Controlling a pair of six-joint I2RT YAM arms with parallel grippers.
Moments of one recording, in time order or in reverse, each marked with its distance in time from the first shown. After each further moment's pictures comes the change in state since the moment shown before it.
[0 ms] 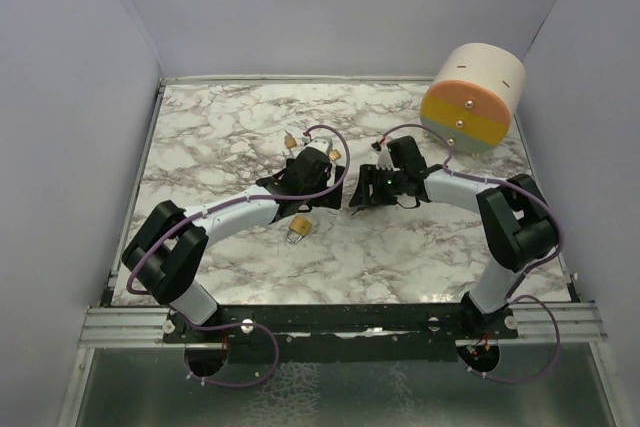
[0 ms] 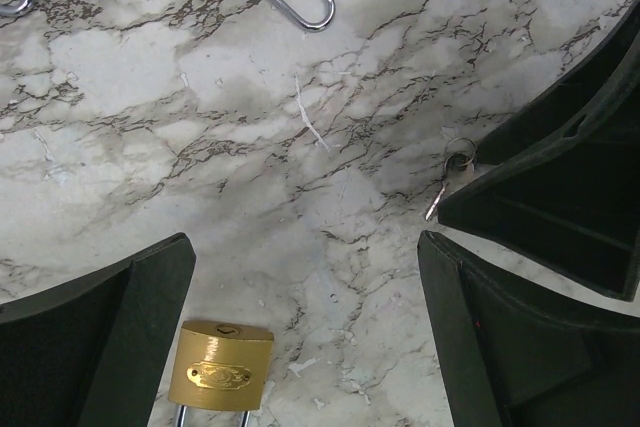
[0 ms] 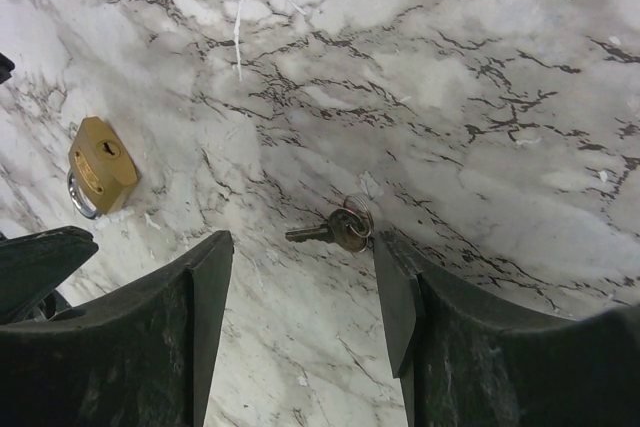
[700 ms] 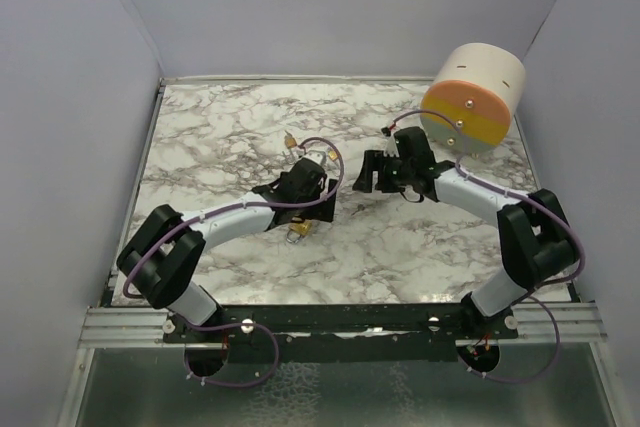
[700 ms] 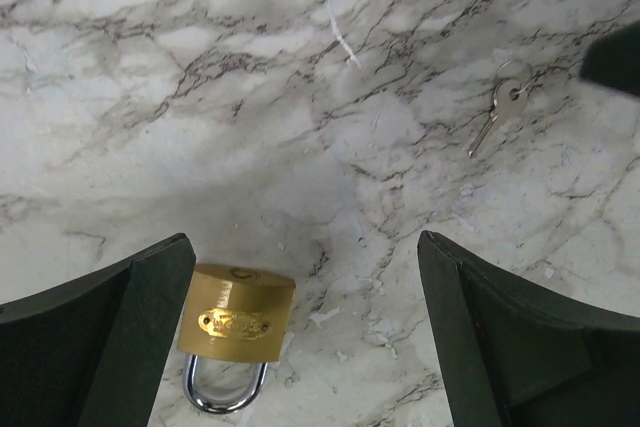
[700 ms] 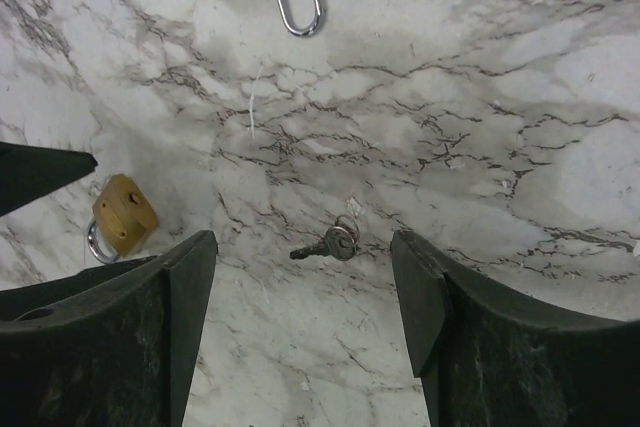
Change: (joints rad) left arm 0.000 -0.053 -0.119 -0.042 0.029 -0.040; right arm 0.000 -0.148 0.022 -0.005 0.158 0.014
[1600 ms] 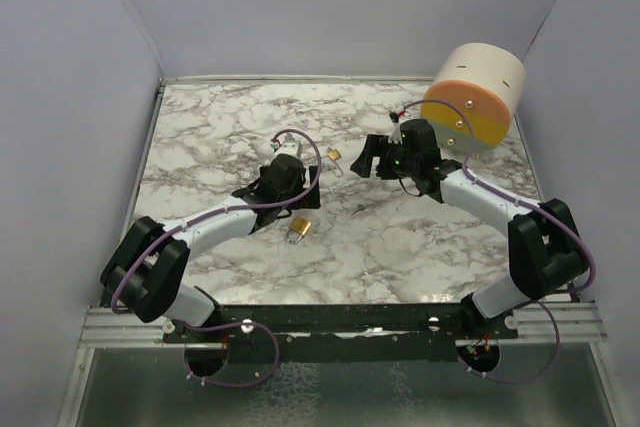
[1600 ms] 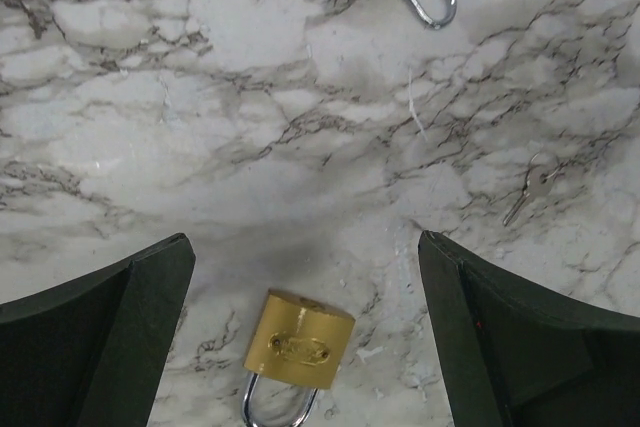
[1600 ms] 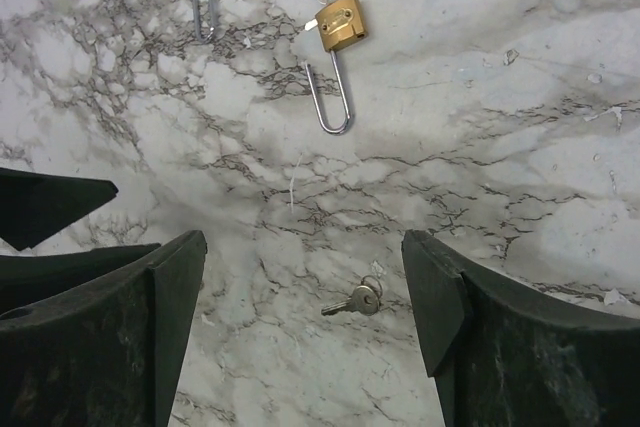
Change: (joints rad) left arm 0.103 -0.077 -0.048 0.150 -0.063 -0.020; right arm 0.000 -0.049 0.005 0.111 0.067 0.047
